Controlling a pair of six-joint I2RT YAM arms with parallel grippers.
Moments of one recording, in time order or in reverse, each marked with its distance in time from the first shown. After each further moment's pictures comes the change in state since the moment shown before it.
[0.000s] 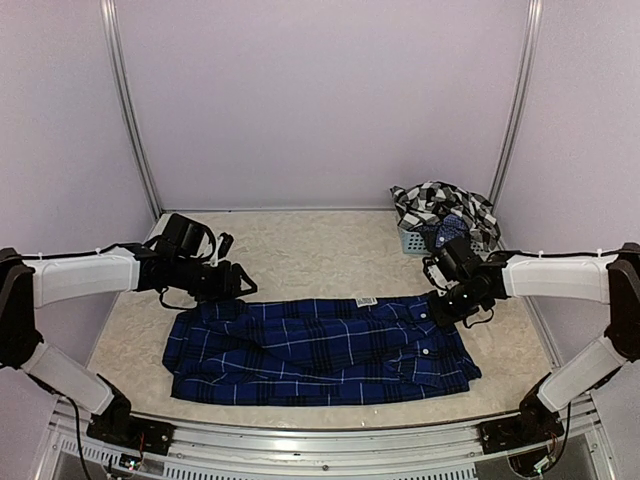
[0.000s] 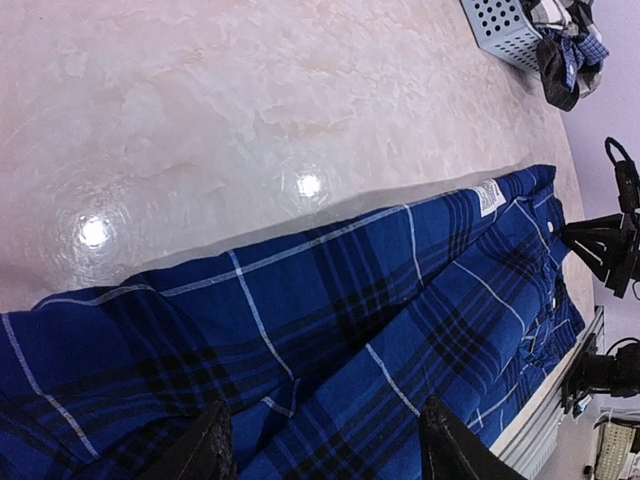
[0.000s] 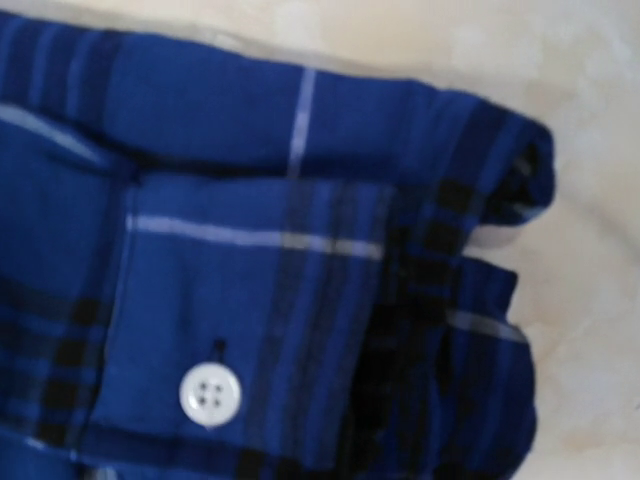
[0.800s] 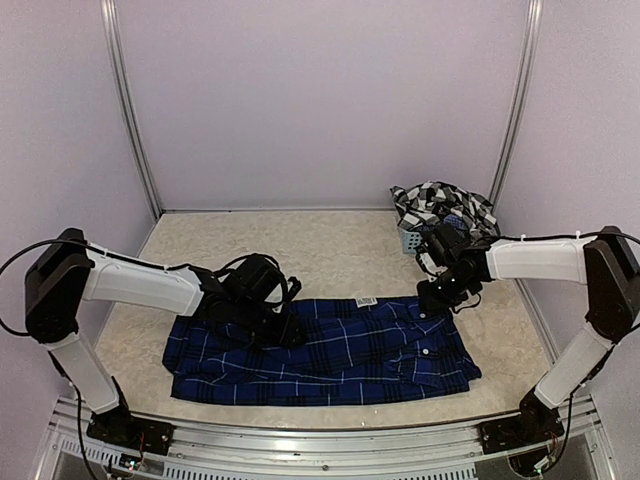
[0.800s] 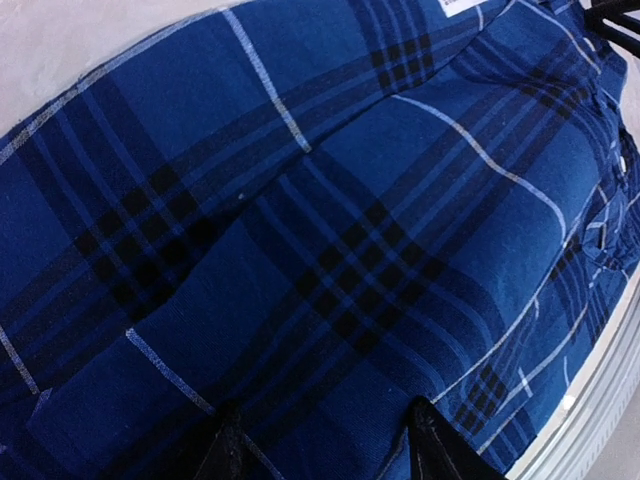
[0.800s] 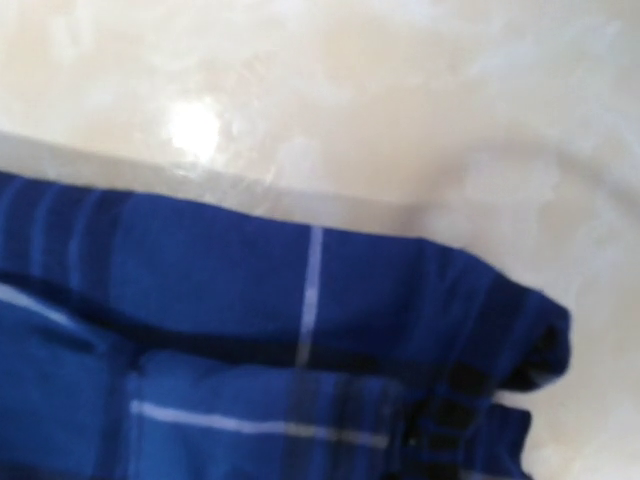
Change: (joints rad) left arm -0.408 0.280 0.101 0.037 -0.180 0.023; right arm -0.031 0.143 0.147 0.001 -0.026 0.033
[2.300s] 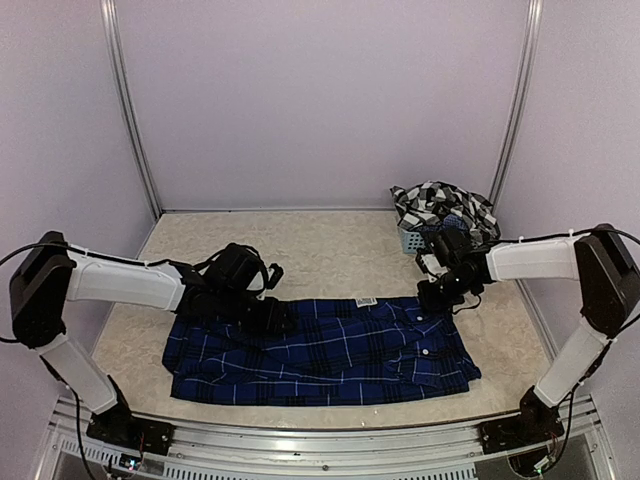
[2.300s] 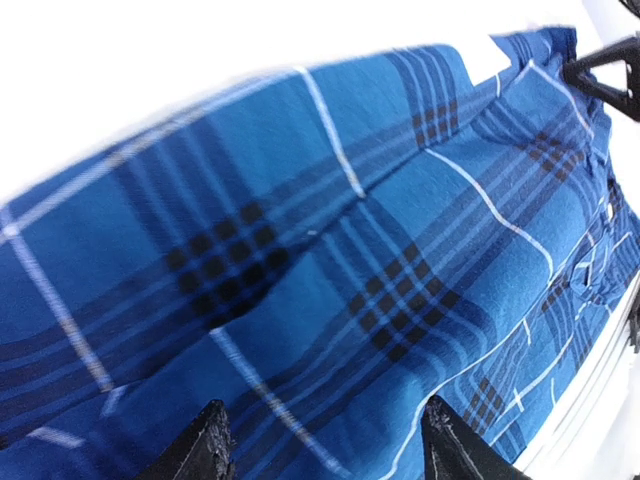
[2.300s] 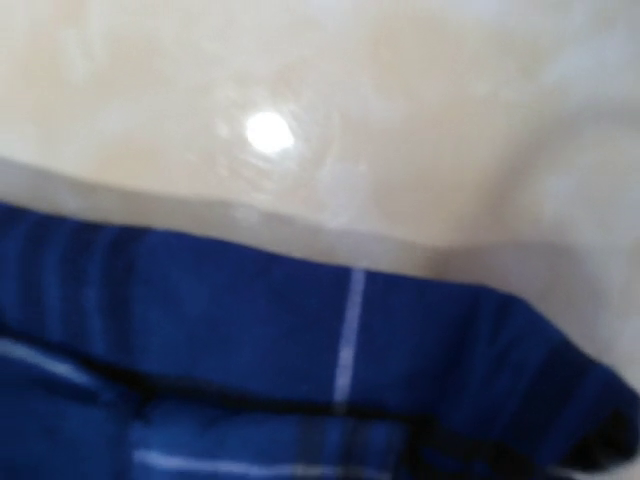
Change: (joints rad) left arm 0.064 -0.055 -0.045 0.039 -0.008 -0.024; right arm -0.065 0.065 -0.040 0.123 -0.157 -0.007
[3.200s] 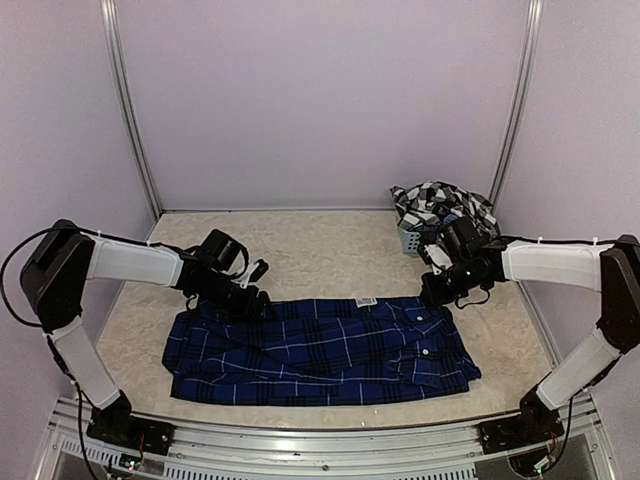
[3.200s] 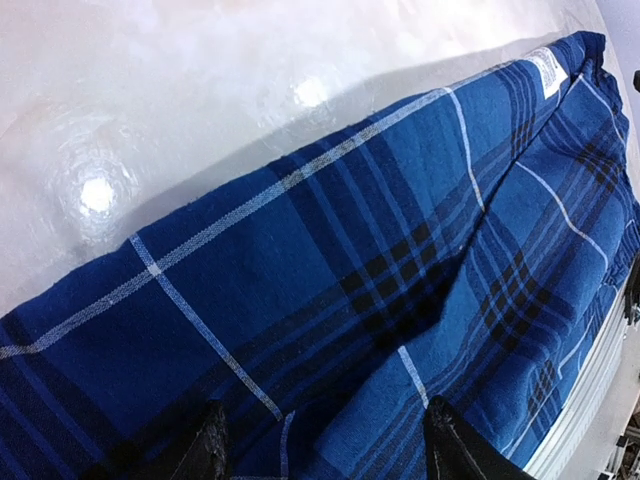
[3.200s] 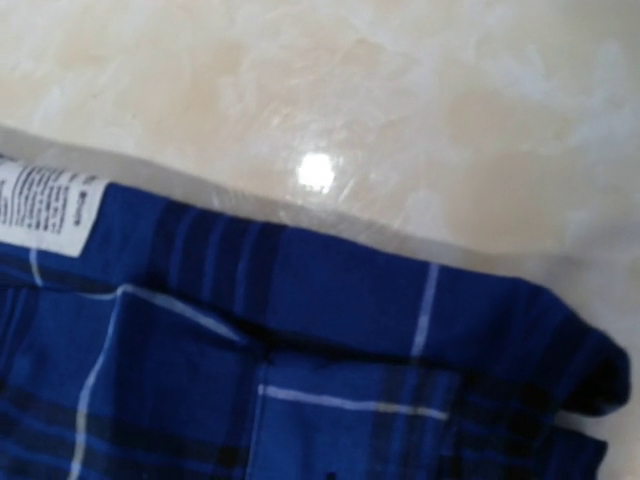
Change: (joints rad) left arm 0.265 0.075 0.051 -0.111 0.259 0.218; right arm 0.000 -0.147 -0.005 -0.036 -0.073 -0.038
